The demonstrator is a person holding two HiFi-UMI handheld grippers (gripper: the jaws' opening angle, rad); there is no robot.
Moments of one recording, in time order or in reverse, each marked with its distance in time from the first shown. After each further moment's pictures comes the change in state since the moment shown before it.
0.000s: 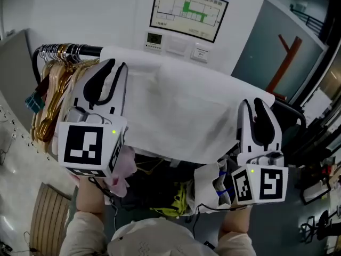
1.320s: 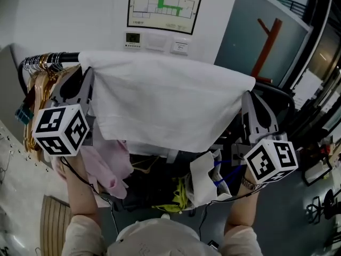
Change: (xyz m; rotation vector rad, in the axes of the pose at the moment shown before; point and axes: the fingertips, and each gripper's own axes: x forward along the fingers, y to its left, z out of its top) left arm 0.019 0.039 -0.049 -0.180 0.119 -0.030; right arm -0.016 -0.063 -0.031 0.242 0.070 -0.016
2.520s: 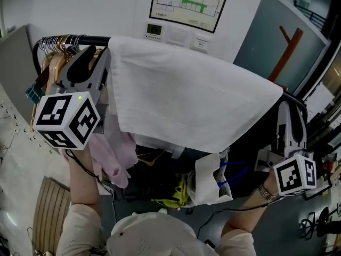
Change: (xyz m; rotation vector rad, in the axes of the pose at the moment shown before) left arm -0.021 -0.005 0.036 -0.012 -0.102 0.023; right arm -0.033 -0.034 0.037 0.006 -0.098 -0.074
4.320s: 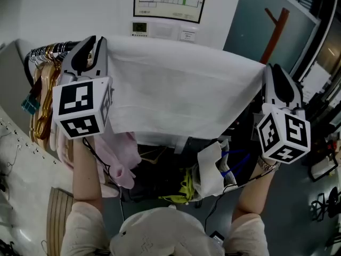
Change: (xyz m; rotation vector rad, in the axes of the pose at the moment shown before) left arm 0.034 -0.019 0.009 0.279 0.007 0.094; right arm 0.040 0.005 -0.005 -0.306 0.085 -0.148
